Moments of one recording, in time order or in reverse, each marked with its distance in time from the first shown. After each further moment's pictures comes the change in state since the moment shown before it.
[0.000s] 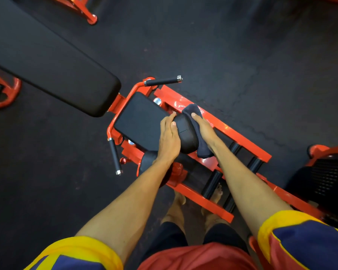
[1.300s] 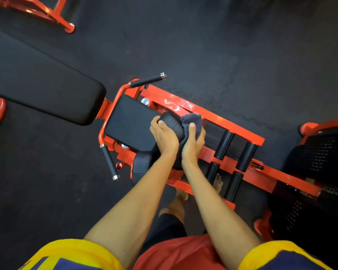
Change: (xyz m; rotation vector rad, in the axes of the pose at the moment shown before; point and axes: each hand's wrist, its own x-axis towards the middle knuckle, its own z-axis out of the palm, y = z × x) left_hand -0.011 0.038 0.024 -0.233 0.238 -0.335; right_hand -0.054 0.060 0.050 0.398 0.615 -0.222
